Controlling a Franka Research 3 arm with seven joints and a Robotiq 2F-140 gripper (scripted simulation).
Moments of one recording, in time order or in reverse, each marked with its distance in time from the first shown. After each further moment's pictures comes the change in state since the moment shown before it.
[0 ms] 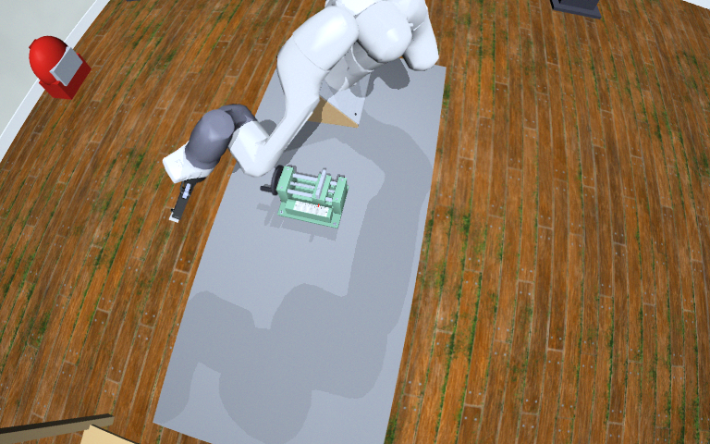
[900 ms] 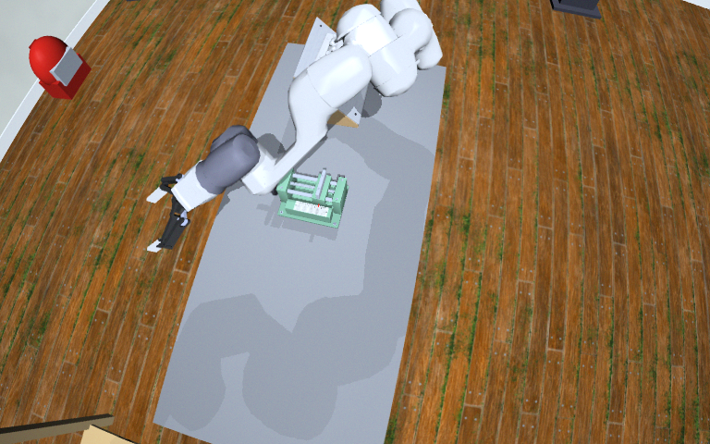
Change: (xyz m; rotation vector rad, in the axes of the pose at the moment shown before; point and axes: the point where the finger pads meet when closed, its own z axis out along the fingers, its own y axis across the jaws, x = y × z) arm 0.054 -0.120 -0.033 0.187 0.382 -0.264
